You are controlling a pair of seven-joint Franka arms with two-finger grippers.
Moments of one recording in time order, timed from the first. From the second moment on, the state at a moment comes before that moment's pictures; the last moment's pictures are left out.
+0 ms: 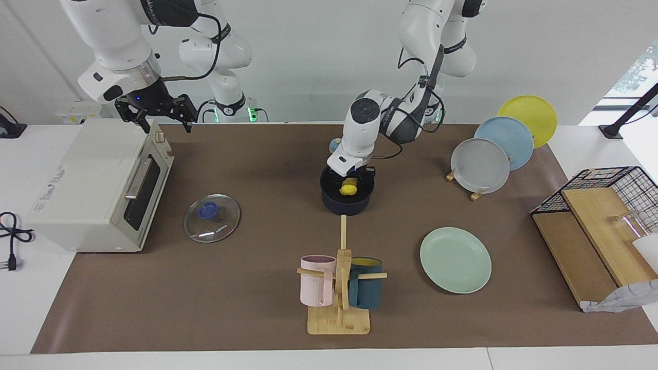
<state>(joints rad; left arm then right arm) -0.69 0.24 -0.03 -2.00 -0.08 2.23 -0.59 0.01 -0.02 0.03 -1.58 -0.05 1.44 0.01</state>
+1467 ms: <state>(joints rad) -0.18 0.54 0.00 -1.43 -0.04 2.03 -0.02 0.00 -0.02 0.03 -1.57 -0.03 1.49 0.01</state>
